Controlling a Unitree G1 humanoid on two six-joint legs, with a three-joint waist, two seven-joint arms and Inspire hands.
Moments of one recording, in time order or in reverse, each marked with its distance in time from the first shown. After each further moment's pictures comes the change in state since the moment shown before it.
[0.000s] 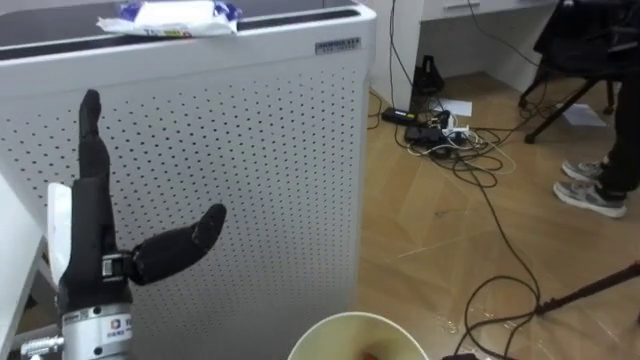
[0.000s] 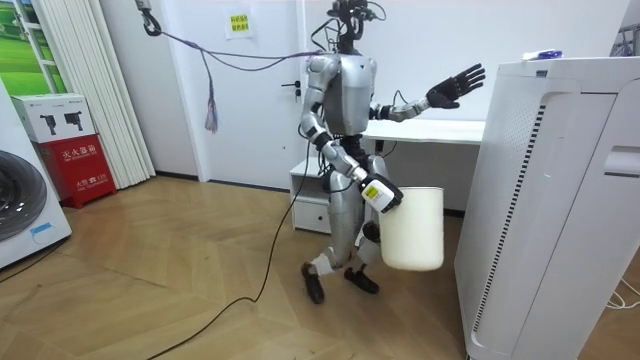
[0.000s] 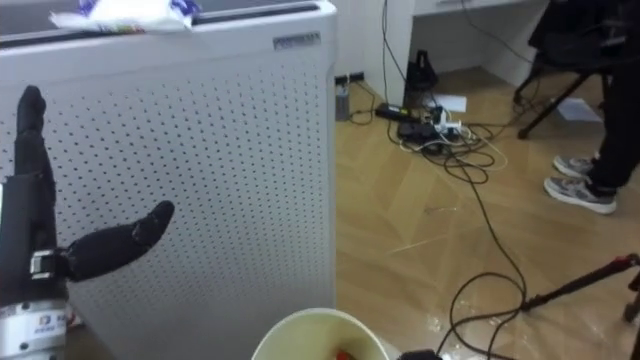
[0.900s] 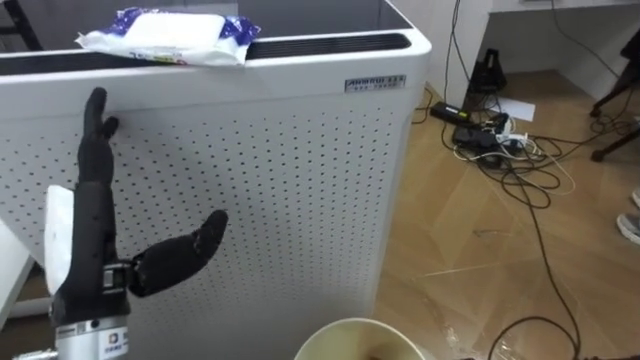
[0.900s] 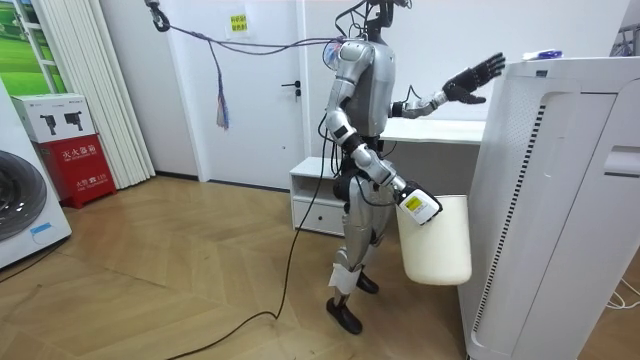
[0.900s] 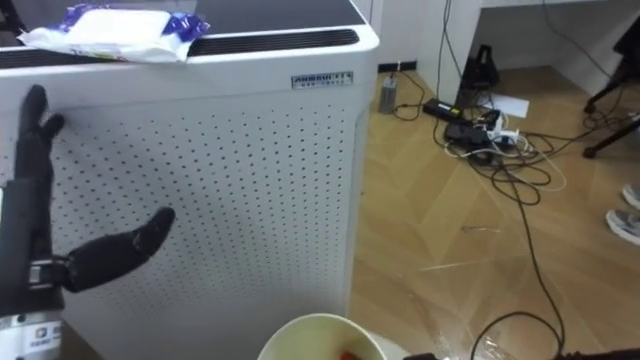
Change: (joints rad) left arm 0.053 0.003 0.049 -0.171 0.162 -0.004 0.000; right arm 0.001 -0.002 -0.031 0.006 -0.065 -0.002 0.098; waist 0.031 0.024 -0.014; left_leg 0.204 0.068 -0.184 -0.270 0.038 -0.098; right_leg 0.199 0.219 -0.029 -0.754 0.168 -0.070
